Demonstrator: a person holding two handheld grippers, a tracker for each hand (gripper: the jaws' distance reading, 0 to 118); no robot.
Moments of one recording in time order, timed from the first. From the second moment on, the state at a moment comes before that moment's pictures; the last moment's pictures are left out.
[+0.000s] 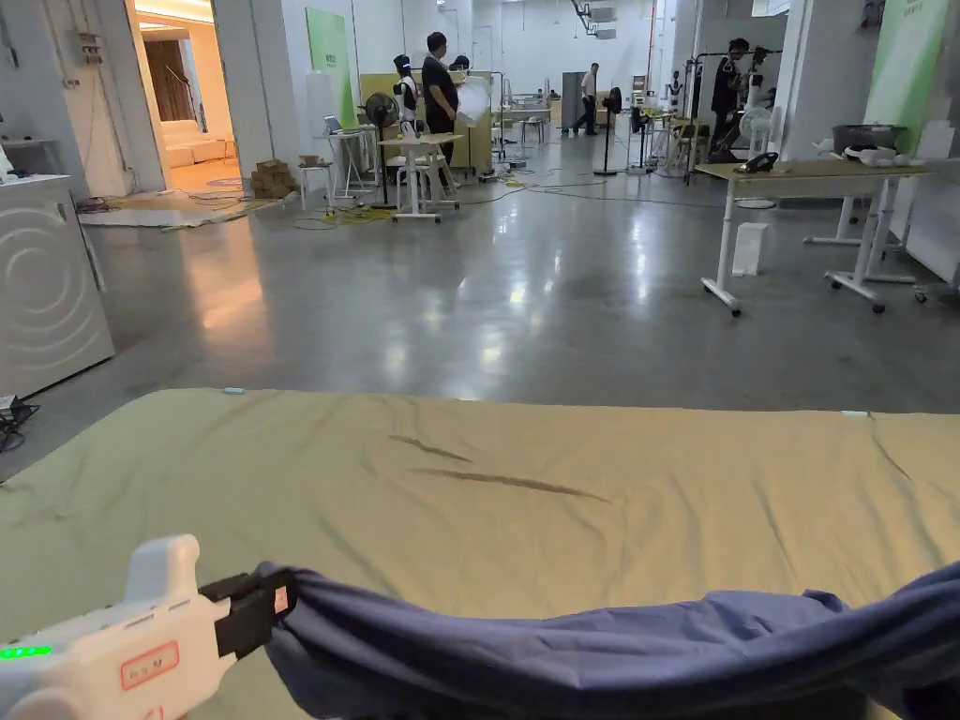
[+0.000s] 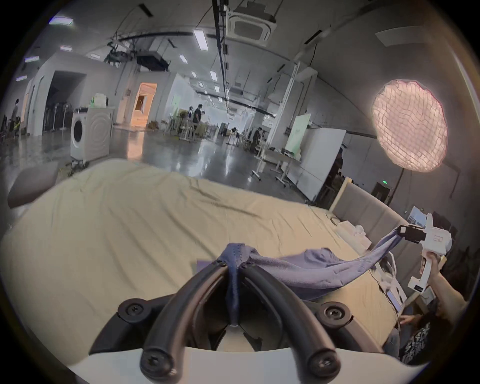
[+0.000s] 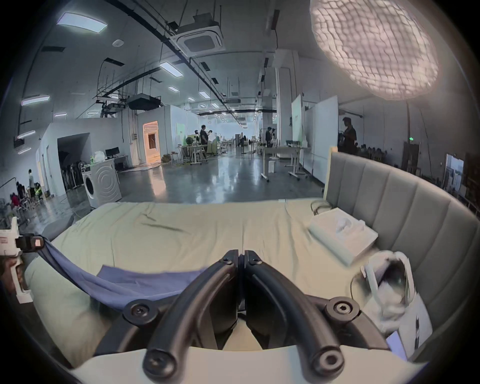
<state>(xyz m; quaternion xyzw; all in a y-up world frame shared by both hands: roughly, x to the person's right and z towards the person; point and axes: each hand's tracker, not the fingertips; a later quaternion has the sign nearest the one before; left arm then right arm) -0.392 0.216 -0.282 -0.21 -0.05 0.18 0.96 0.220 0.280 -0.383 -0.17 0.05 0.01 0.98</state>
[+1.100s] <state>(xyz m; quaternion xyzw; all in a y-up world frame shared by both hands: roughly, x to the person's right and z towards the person) -0.389 0.080 -0.077 -0.31 -0.05 0.19 0.93 0.282 0.088 -0.146 -0.34 0.00 -0.08 0.94</state>
